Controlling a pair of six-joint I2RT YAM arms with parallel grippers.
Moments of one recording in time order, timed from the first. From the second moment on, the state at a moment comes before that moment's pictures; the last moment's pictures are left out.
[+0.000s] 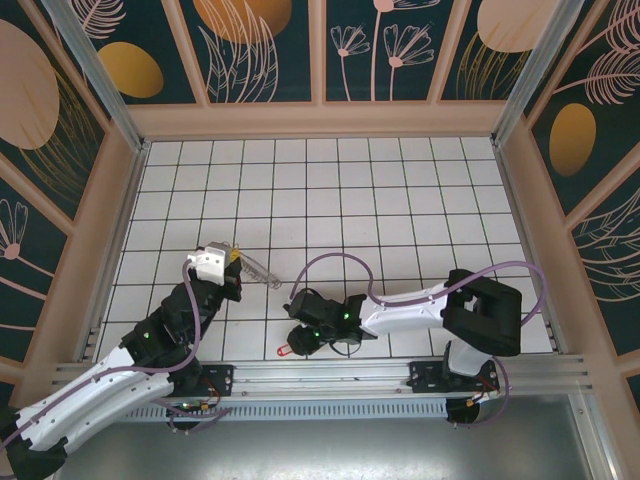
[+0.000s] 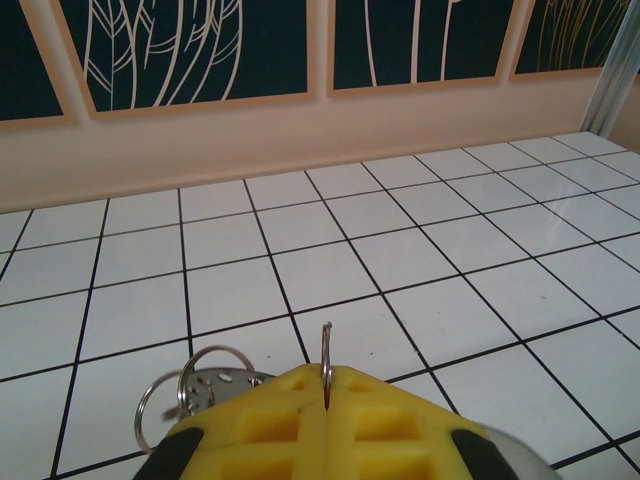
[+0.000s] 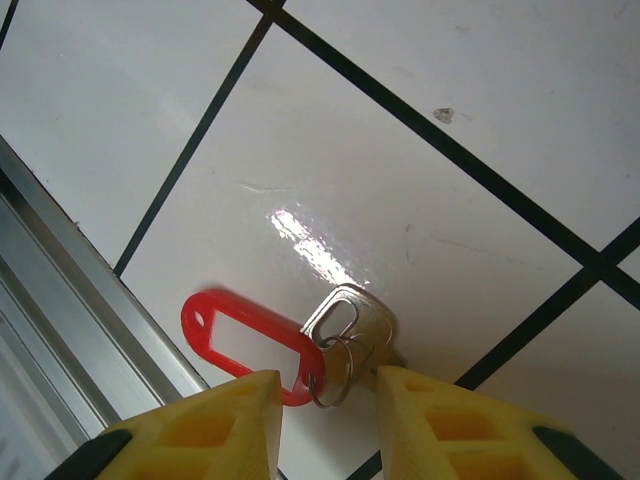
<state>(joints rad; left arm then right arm) -0.89 0.40 0.38 -0.19 -0.56 -0.16 1.33 1.64 0.80 -0.17 -0.11 0.66</state>
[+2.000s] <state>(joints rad) -0.89 0.42 0.36 -0.18 -0.56 -0.16 1.33 1.68 0.83 -0.16 -0.10 0.66</state>
